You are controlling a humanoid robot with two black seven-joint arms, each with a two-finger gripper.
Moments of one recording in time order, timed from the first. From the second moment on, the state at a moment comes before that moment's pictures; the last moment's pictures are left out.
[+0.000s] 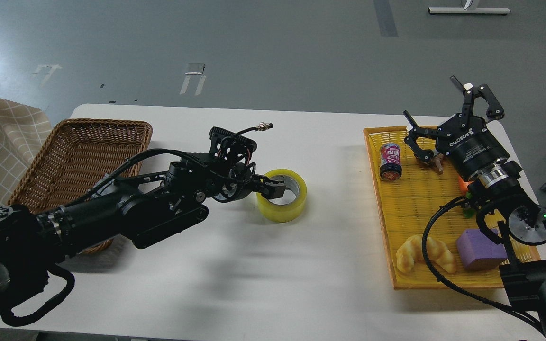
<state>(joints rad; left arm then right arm) -0.88 0.20 -0.32 -1.05 1.71 -0.38 0.23 0.37 -0.09 1.58 1.08 -0.31 0.49 -0.28</state>
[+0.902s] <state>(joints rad) -0.98 0.22 -0.25 -1.06 1.71 -0.38 0.19 0.36 -0.08 1.58 1.07 -0.31 0.49 -0.27</state>
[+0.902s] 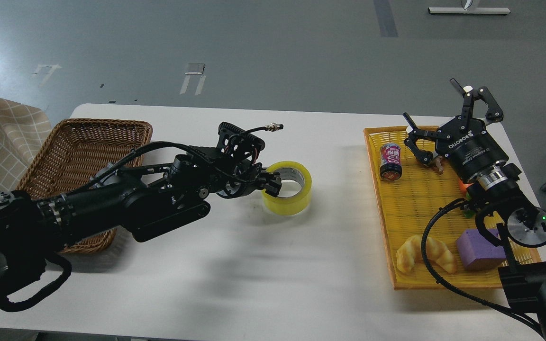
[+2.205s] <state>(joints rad) -1.13 0.93 -0.24 -1.21 1.60 -0.40 -0.03 0.38 -0.05 1.57 1.07 -0.31 0.49 -0.27</state>
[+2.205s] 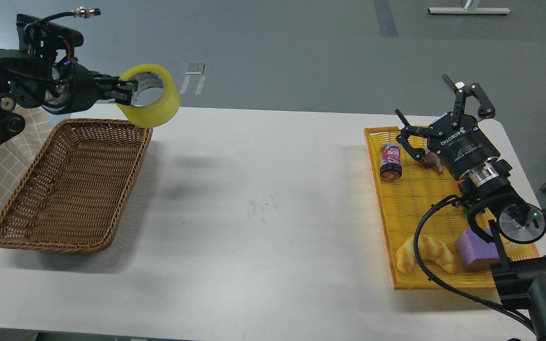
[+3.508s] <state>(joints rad) -0.72 1.09 -0.24 -1.12 1.60 -0.13 -0.17 0.37 -0.04 1.56 1.07 -0.31 0.49 -0.28</state>
